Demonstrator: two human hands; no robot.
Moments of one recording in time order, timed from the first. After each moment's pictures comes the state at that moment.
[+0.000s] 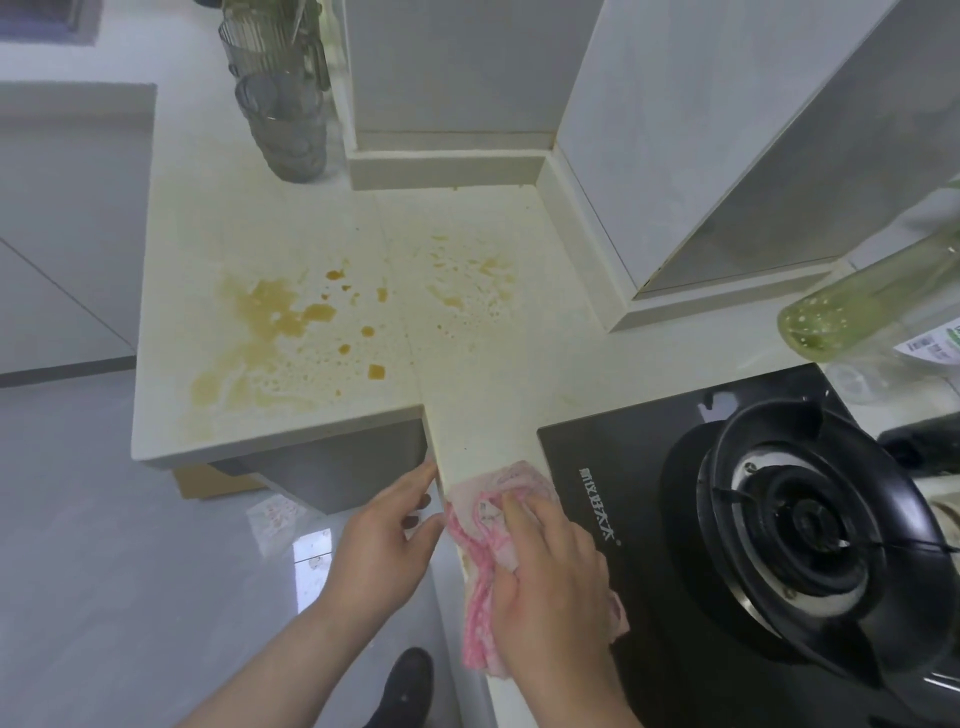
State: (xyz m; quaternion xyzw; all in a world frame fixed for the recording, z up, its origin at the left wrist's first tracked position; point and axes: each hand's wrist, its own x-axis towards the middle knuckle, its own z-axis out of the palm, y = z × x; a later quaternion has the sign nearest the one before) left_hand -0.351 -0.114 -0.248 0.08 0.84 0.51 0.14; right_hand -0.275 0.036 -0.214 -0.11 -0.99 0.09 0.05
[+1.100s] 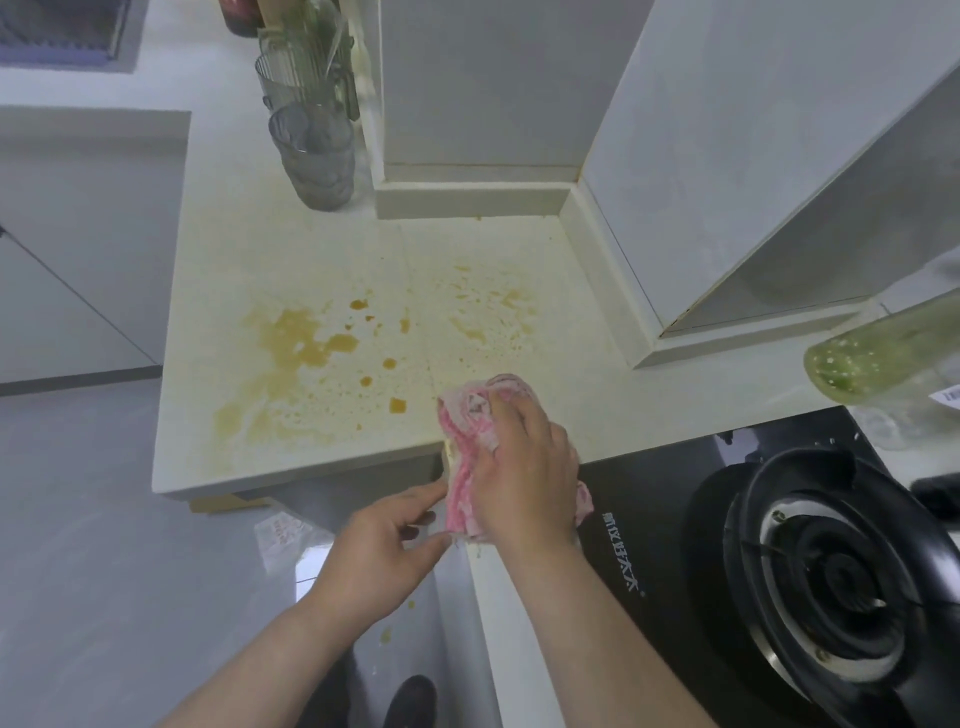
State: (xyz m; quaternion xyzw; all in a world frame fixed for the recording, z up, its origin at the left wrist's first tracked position) left_hand -0.388 -0.134 -0.226 0.09 0.83 0.52 0.18; right_hand -0.409 0.025 -0.210 -0.12 -0.98 0.17 0.04
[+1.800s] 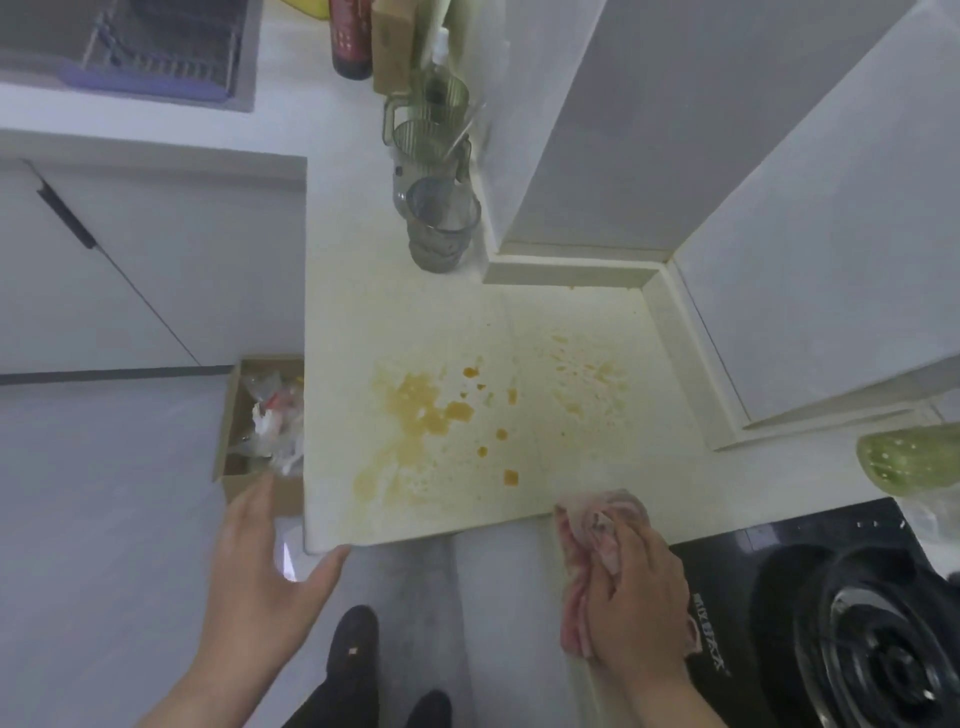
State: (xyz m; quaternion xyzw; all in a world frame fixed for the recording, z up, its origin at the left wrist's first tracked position) left_hand -0.432 -0.312 -0.191 -0.13 0.90 0.41 0.05; right_hand -0.379 0.005 -0.206 -0.21 -0.97 0.12 0.05
